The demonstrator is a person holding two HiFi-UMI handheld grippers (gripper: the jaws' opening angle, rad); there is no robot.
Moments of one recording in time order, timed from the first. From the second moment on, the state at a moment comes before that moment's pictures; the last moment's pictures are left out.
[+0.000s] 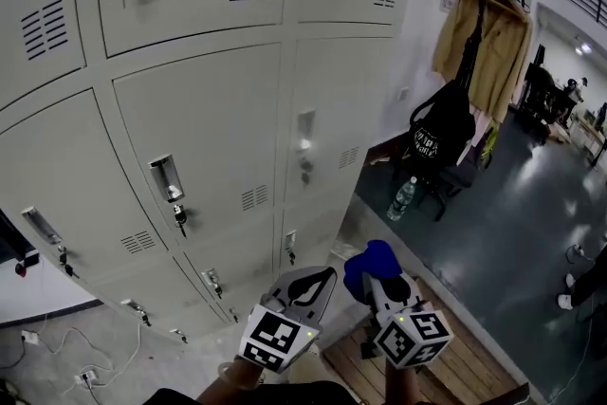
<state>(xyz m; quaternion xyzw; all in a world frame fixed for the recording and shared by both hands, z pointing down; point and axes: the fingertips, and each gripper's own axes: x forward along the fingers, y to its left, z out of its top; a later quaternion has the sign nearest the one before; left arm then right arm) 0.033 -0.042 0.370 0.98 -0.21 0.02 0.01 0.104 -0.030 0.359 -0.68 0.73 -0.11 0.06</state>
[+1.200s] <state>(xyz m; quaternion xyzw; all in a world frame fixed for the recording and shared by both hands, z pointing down) 0.121 -0.238 0.223 0.98 -0.17 -0.05 0.02 0.053 -0.270 0.110 -0.19 0.98 -0.04 0.00</state>
